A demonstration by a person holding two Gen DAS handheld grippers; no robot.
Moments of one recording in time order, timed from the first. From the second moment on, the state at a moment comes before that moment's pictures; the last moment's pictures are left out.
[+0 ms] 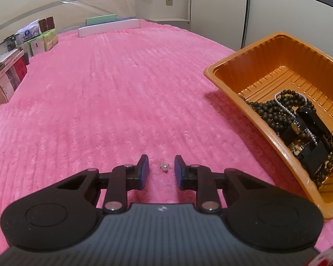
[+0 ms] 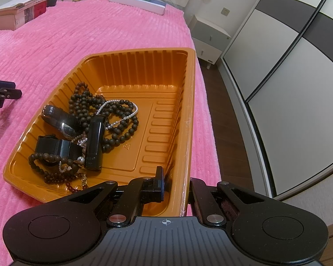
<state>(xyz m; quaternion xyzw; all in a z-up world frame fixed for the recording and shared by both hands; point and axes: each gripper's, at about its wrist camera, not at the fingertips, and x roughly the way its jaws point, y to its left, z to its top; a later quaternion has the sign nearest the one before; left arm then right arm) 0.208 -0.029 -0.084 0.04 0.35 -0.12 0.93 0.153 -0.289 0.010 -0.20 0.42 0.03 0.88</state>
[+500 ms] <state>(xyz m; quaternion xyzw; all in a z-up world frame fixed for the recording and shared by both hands) 0.203 -0.030 -0.087 0.05 0.34 -0.13 0.93 0.153 -0.289 0.010 -0.20 0.42 0.03 0.88</state>
